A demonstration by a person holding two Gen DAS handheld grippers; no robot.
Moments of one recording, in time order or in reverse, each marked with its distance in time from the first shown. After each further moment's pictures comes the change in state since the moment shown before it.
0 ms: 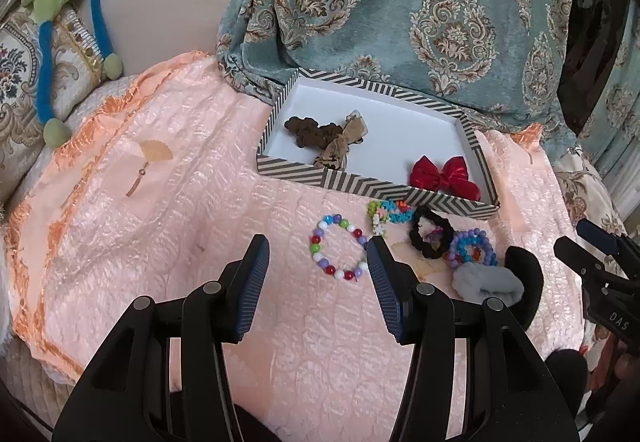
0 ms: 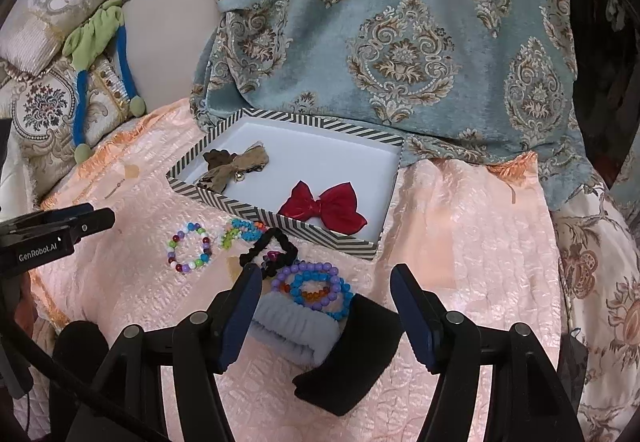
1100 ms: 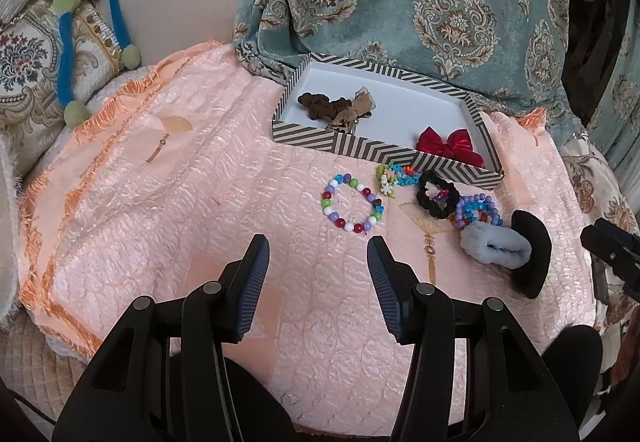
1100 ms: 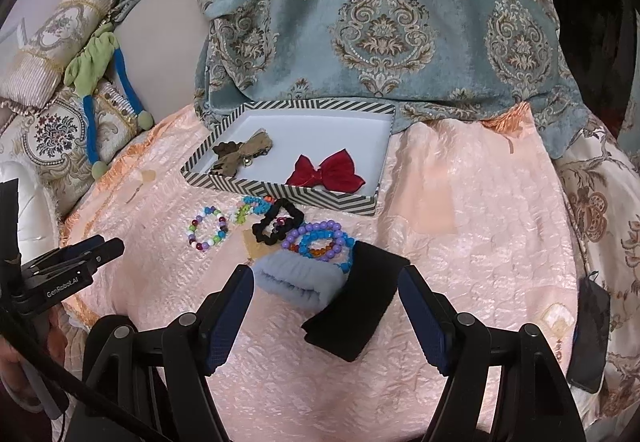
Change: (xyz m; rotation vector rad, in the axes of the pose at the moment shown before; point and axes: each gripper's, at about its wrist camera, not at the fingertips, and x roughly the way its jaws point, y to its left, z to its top) left arm -0.016 -0.002 -0.041 0.002 -0.007 0.056; right arm -0.019 -0.019 -0.030 0.120 0.041 0.084
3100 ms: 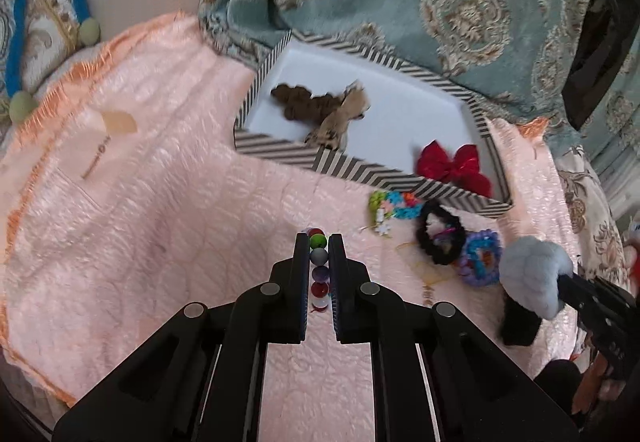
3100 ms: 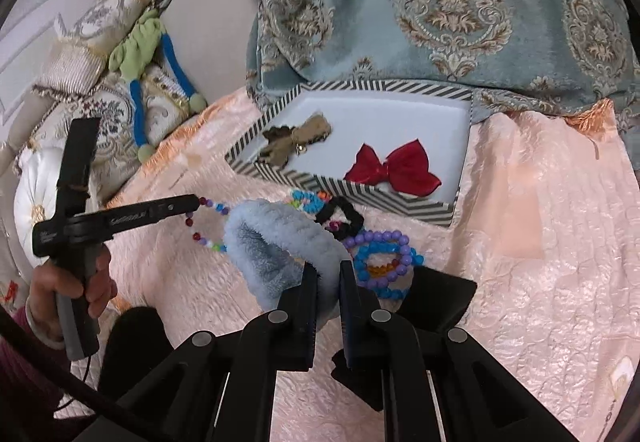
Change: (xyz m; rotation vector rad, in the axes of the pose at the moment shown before) left arm 0.069 0.006 0.056 -0.033 0.103 -0.120; right arm 0.056 0.000 0.018 -0.052 0.038 0.258
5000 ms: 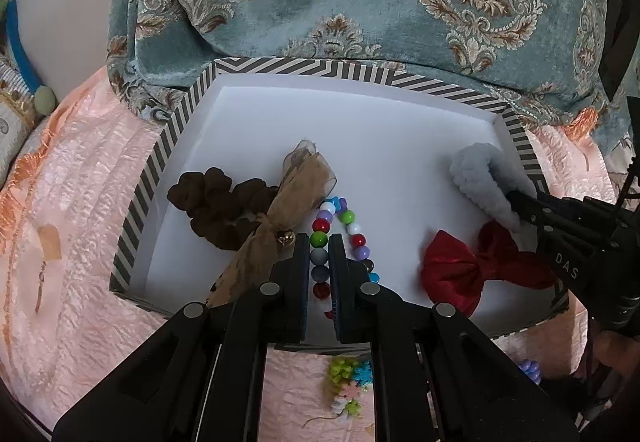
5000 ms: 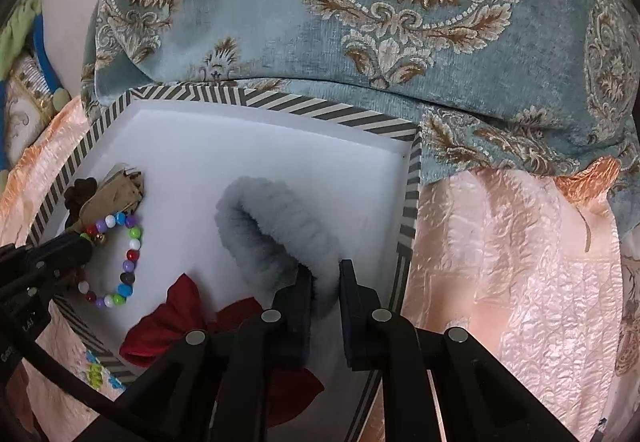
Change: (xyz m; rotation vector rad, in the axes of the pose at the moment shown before) left arm 0.128 -0.070 0.097 0.138 0.019 0.123; right arm 0.154 -0.096 0.121 0.004 0.142 -0.373
